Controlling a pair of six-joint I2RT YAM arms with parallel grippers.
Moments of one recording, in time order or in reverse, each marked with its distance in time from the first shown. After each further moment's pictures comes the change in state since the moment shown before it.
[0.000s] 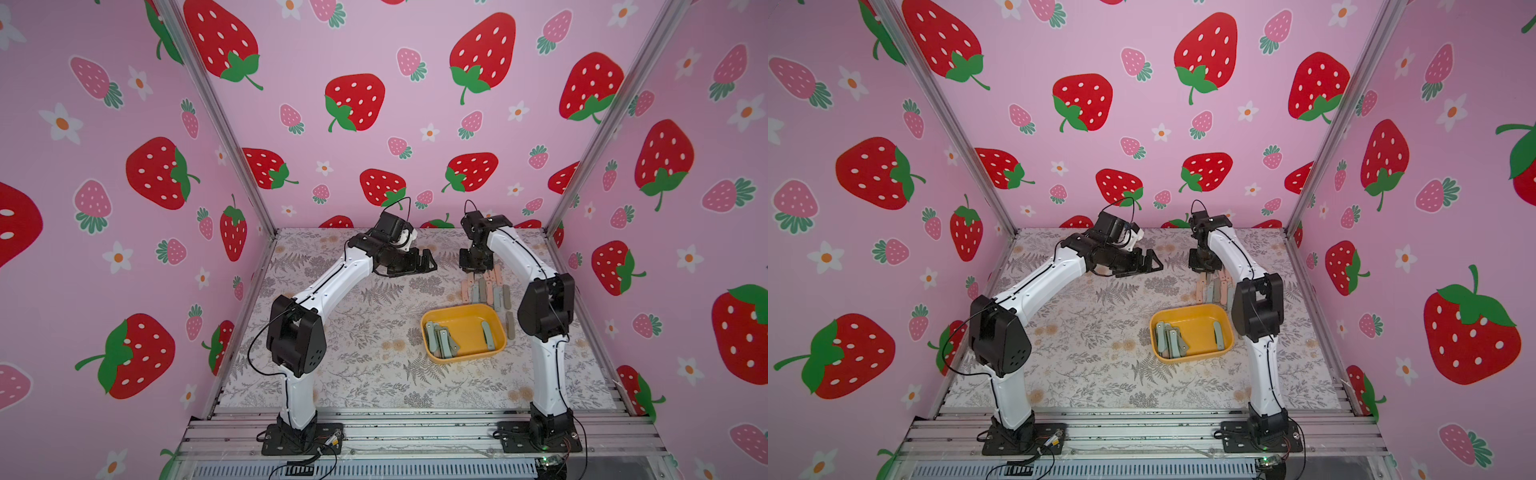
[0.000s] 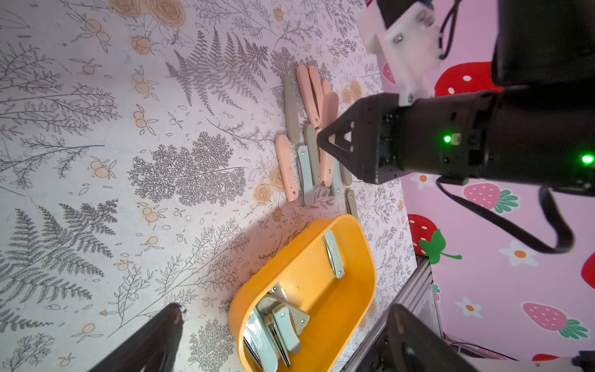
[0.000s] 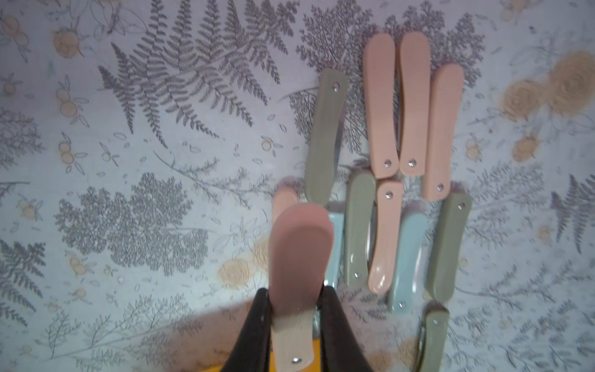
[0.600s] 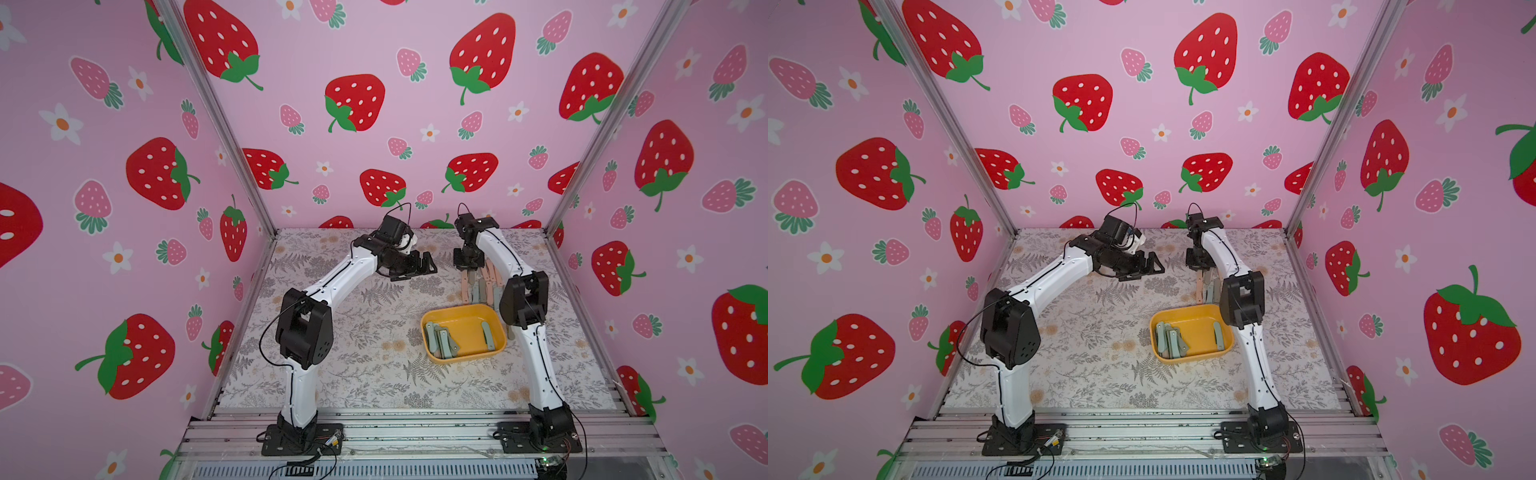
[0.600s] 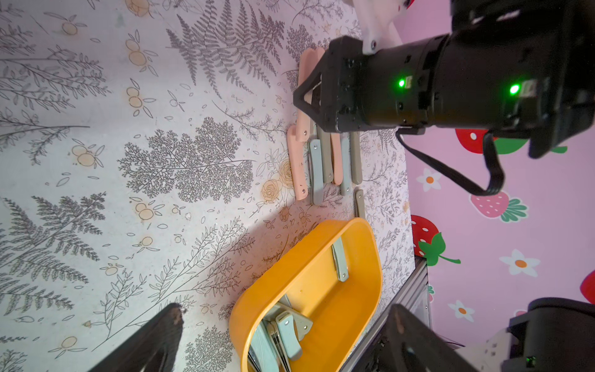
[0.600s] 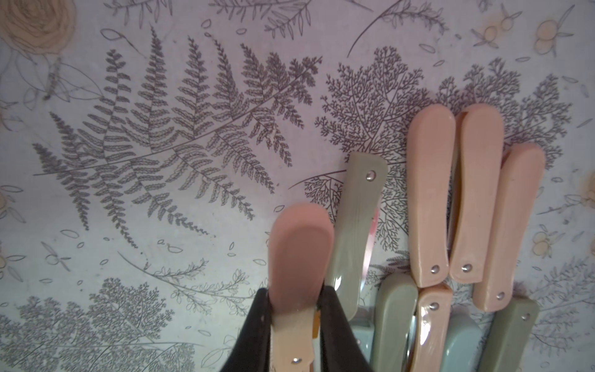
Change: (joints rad) left arm 0.001 0.069 0.005 0.007 0.038 -0.034; right arm -0.026 0.280 0.301 -0.025 0.003 -0.029
